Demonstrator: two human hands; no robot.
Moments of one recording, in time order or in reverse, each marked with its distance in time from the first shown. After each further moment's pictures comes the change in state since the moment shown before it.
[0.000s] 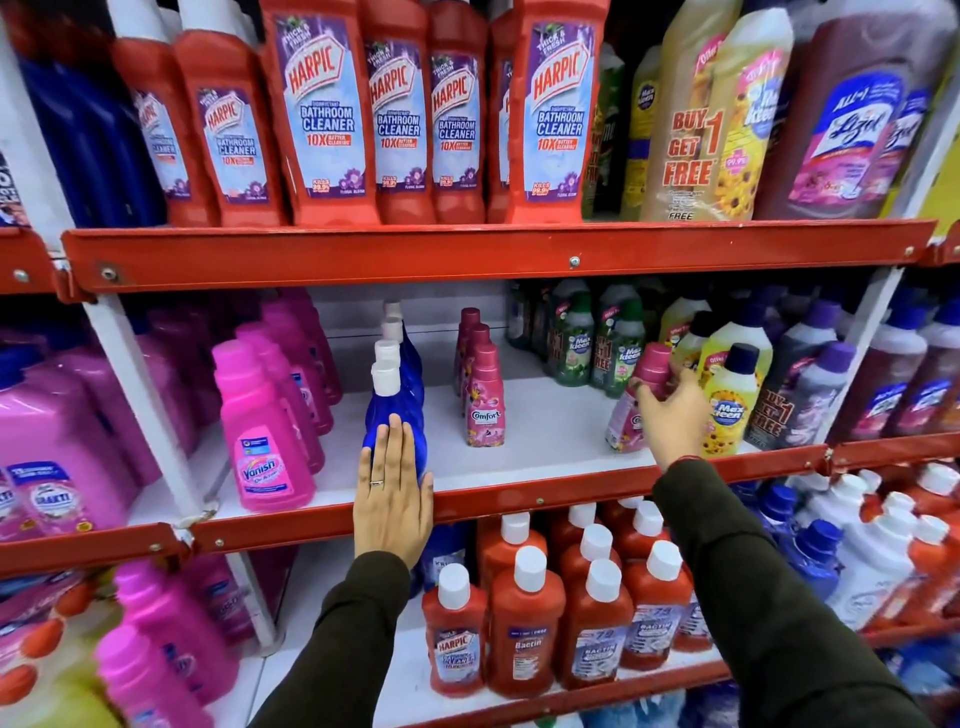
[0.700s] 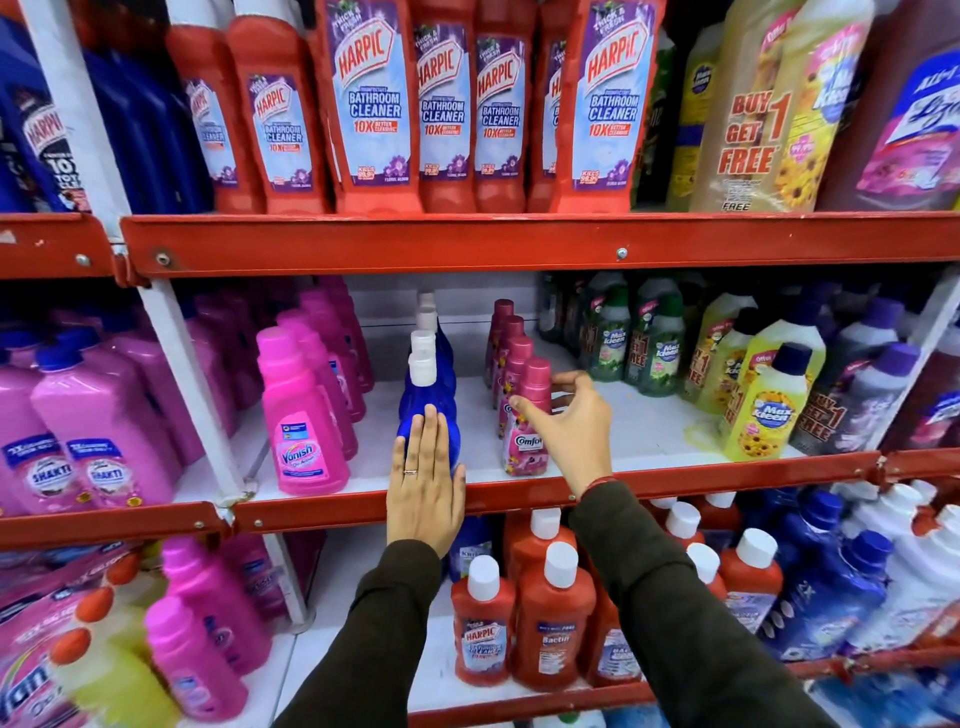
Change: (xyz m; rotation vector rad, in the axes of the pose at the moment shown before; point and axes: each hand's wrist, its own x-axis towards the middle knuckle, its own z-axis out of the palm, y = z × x) left_hand 0.000 -0.002 -0.003 0.018 -0.030 0.007; right_hand -0.095 -0.059 0.090 0.089 -0.306 -0.139
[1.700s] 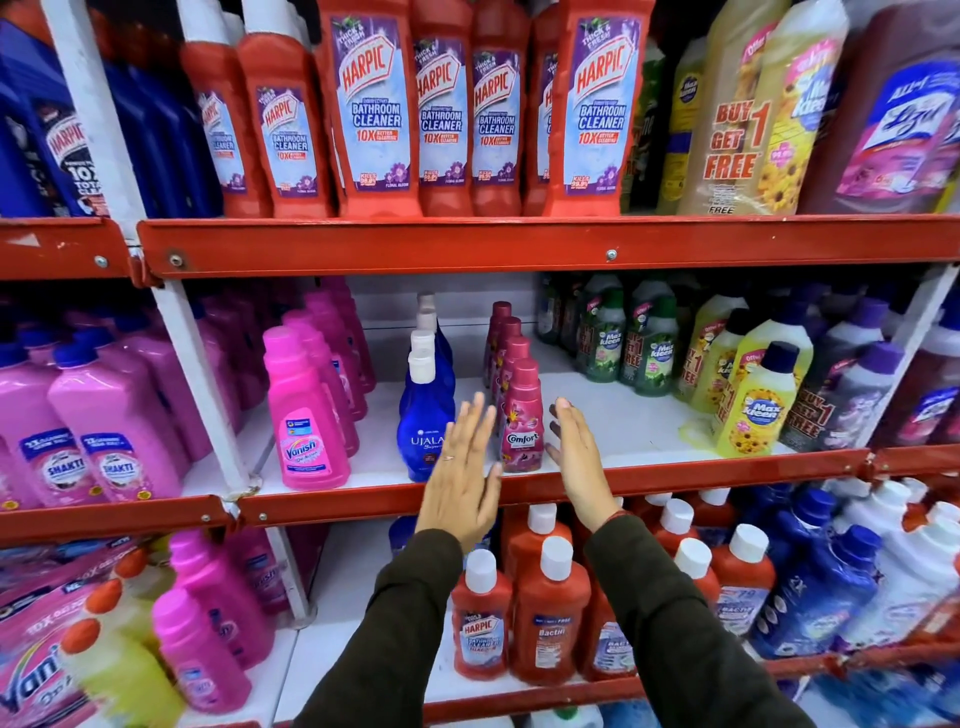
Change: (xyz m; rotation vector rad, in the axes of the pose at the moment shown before) left_hand 0.008 0.032 -0.025 -0.609 -0.158 0.076; right_hand -0.029 0.027 -0.006 0.445 -0.225 0.304
